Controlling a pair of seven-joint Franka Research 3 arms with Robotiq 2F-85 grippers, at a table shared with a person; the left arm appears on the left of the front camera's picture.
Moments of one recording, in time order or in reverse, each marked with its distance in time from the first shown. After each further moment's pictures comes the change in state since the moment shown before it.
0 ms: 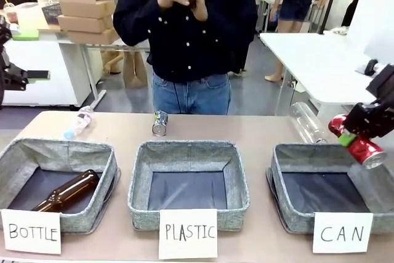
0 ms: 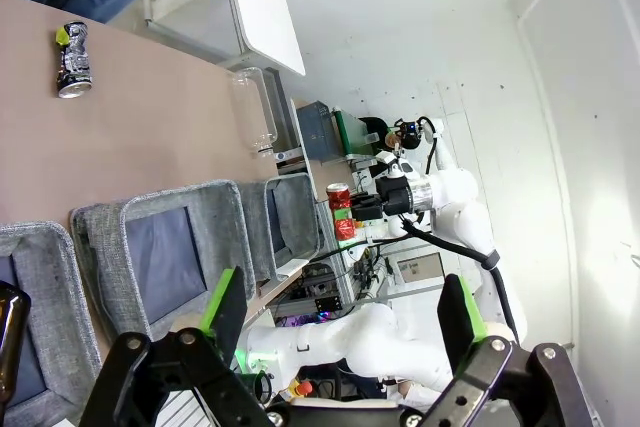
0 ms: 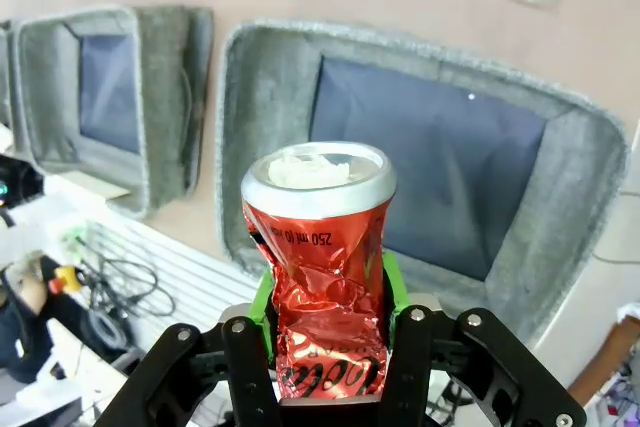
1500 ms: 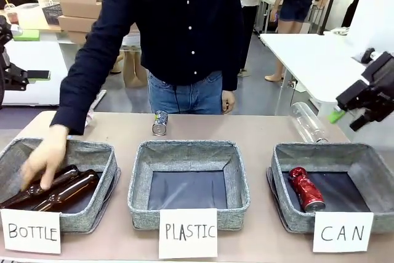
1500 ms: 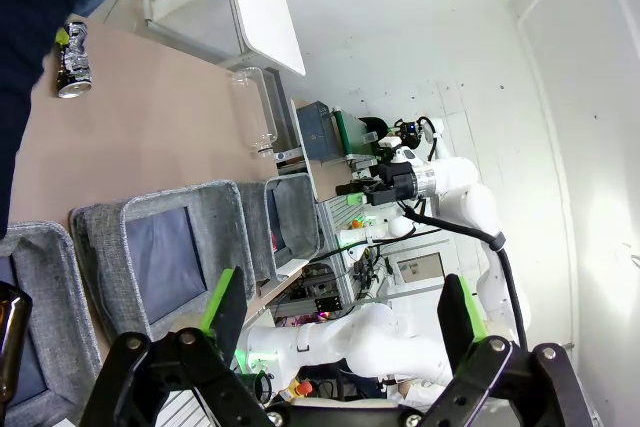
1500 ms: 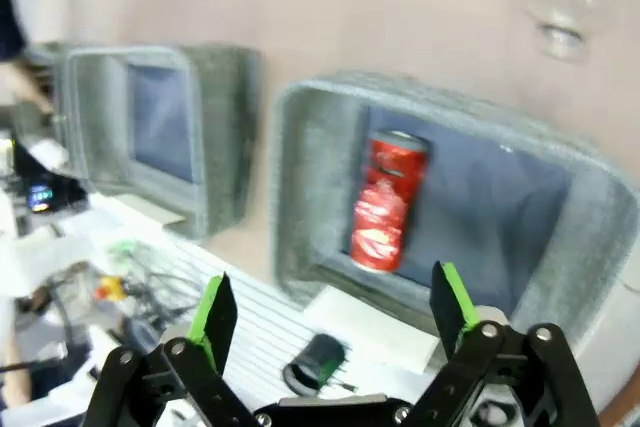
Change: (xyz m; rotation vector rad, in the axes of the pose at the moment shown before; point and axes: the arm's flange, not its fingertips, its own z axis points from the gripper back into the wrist) left arm 0.000 0.000 0.000 0.000 0.000 0.000; right arm 0.031 0.001 0.015 0.150 -0.057 -0.004
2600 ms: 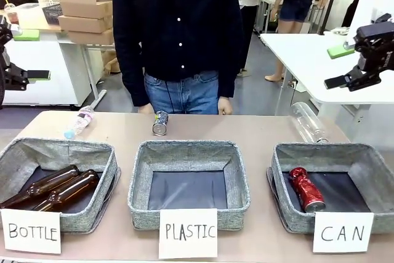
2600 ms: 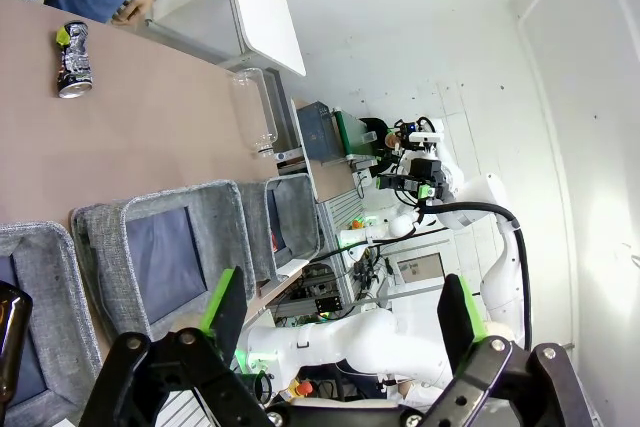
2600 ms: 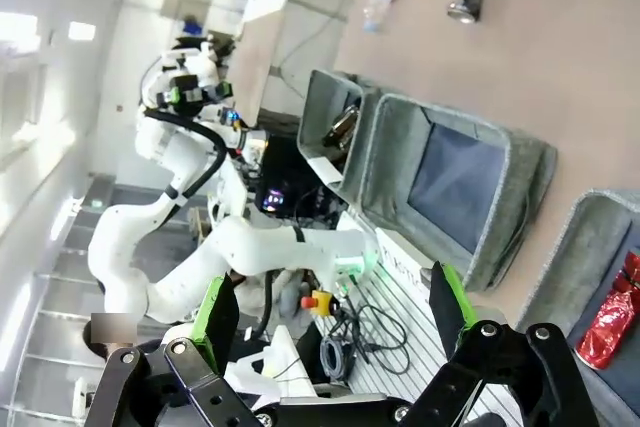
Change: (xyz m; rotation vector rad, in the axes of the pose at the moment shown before) left arm 0.000 0.000 0.000 0.000 0.000 0.000; right arm 0.001 0.030 0.038 0.634 -0.180 0.052
